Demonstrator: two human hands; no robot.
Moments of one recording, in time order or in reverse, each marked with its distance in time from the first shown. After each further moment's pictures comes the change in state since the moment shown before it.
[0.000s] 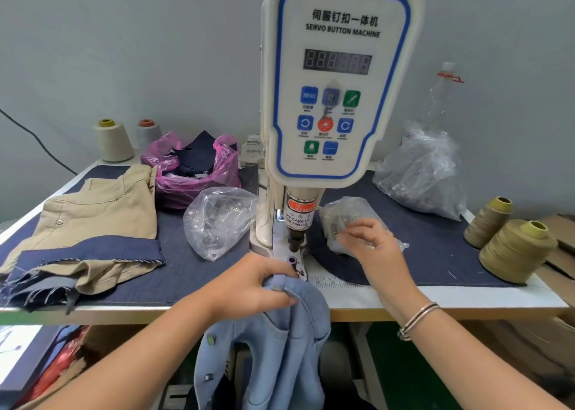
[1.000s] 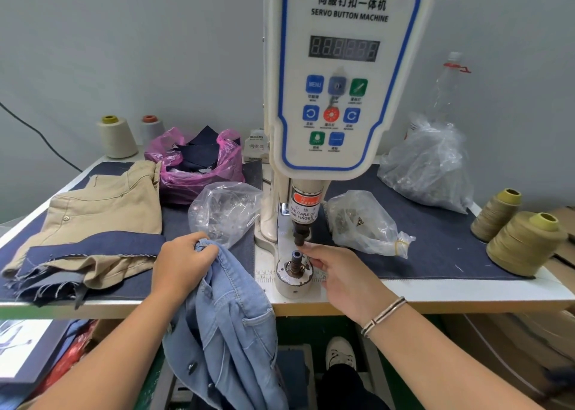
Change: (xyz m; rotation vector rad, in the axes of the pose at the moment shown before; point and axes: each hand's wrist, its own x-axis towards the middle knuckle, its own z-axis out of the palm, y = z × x) left_hand -0.033 -0.079 -0.039 0.332 0.777 -0.505; right_hand -0.019 -0.011 0.054 0.496 -0.244 0.632
